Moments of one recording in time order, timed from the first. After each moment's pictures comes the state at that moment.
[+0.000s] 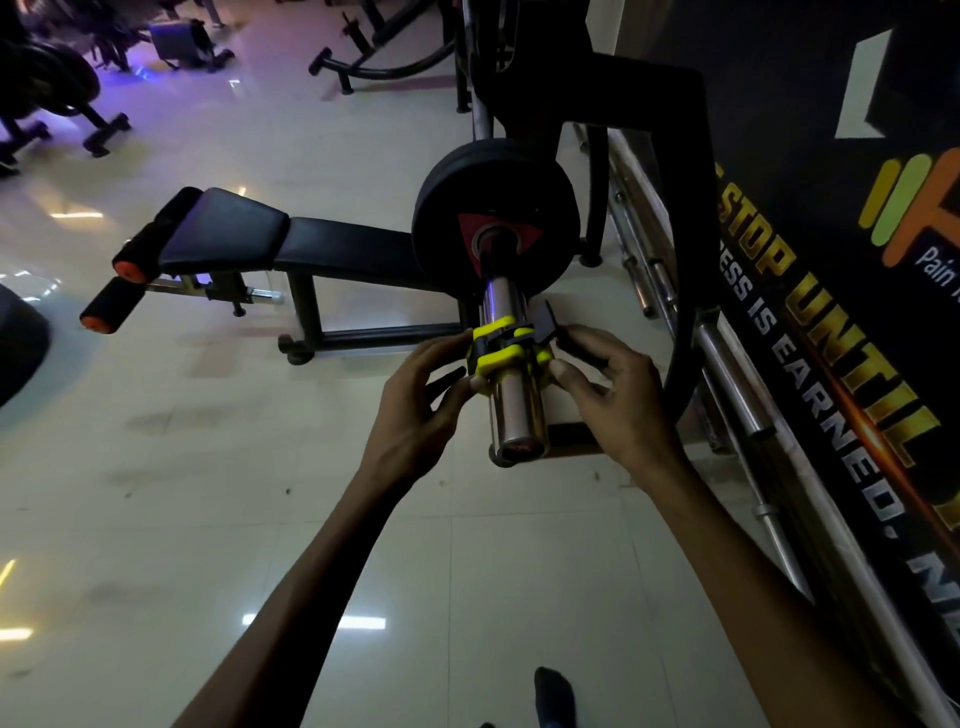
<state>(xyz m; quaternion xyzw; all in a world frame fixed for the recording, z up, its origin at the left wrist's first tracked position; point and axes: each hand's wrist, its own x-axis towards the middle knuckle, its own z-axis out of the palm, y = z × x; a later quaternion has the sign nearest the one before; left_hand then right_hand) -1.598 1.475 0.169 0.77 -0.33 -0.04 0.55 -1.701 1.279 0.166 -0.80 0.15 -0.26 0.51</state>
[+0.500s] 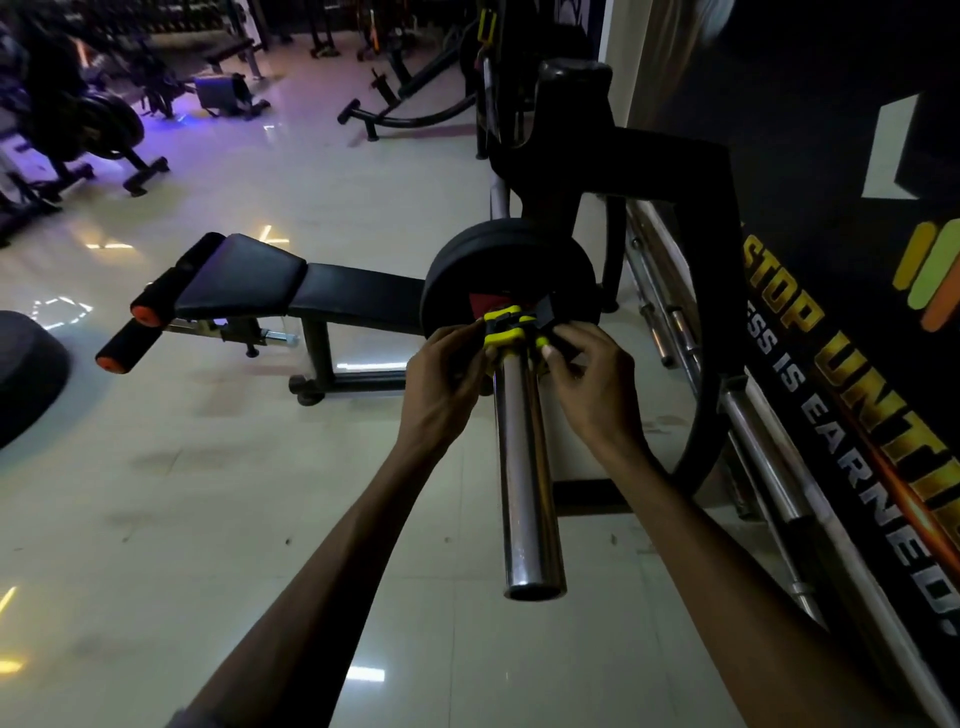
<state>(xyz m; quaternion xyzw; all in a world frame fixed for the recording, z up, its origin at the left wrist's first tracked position) -1.491 1.394 0.182 0.81 -0.30 0.07 0.50 -1.572 1.236 0.173 -0.83 0.15 -0.35 0.41</state>
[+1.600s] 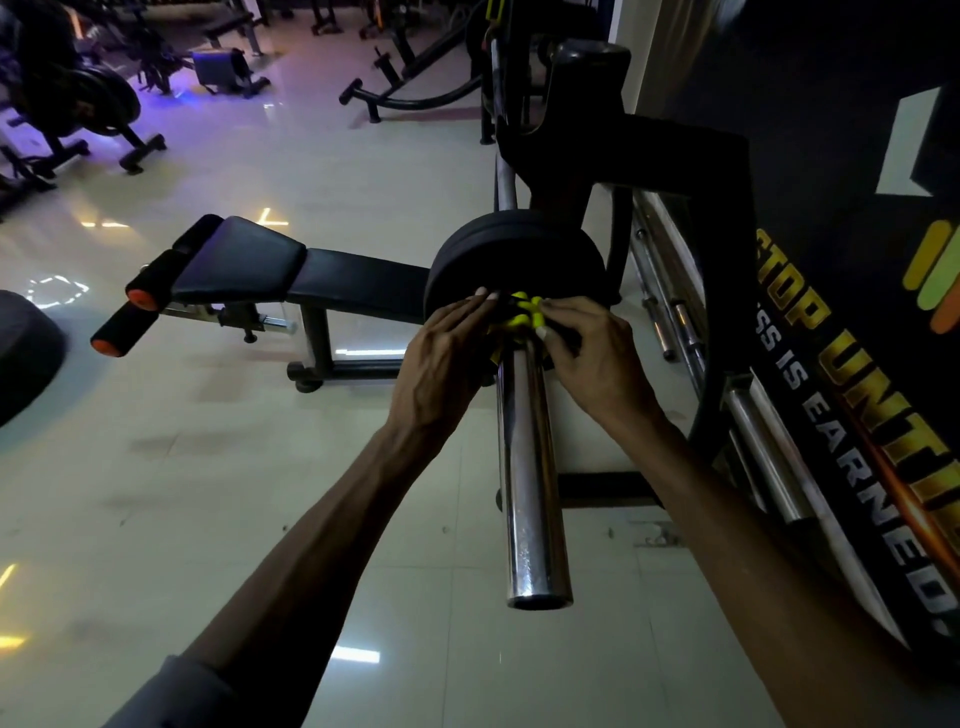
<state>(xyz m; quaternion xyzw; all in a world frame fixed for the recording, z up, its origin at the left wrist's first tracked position) -1.472 1.391 0.191 0.83 -0.42 0.20 0.32 -1.552 1.221 0.195 -0.90 0.08 -0.28 0.32</state>
